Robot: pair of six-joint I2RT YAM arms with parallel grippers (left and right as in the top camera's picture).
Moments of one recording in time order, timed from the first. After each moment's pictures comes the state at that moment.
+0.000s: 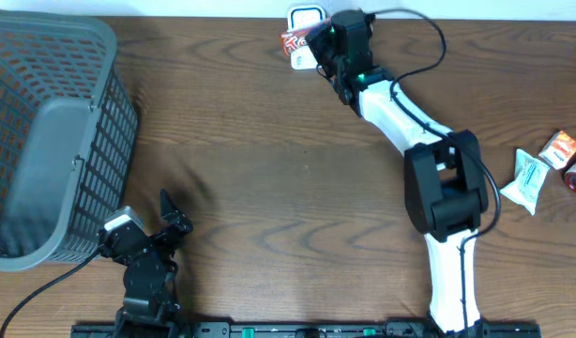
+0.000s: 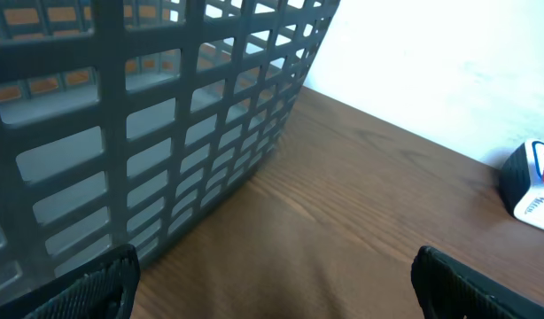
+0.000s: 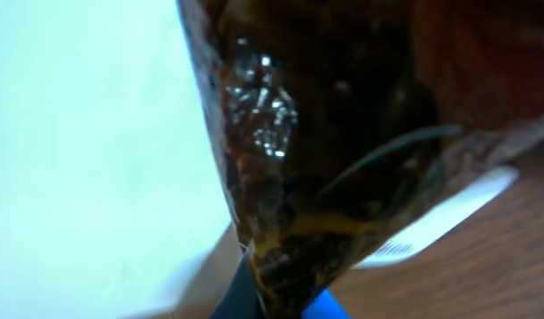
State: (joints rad) left arm -0.18 0.05 0.09 -0.26 -0.50 -0.38; right arm 0.35 2.32 1.78 0.08 -0.01 1.33
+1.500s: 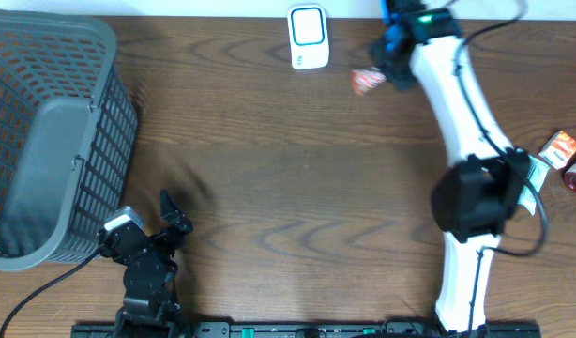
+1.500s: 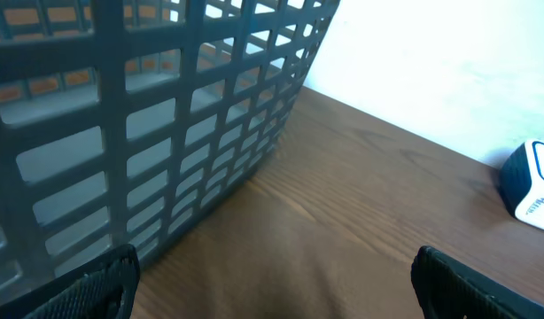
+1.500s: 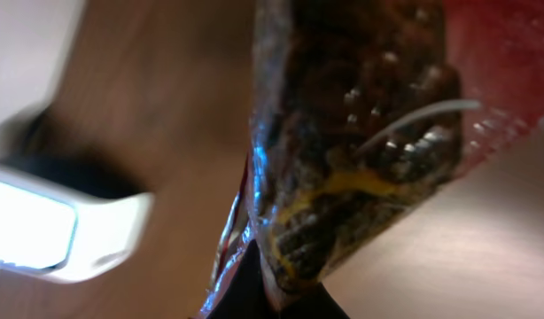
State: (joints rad) left arm -0.18 0.05 0.09 -0.26 -0.51 -0.38; right arm 0.19 2.21 2.23 -1.27 0.19 1.19
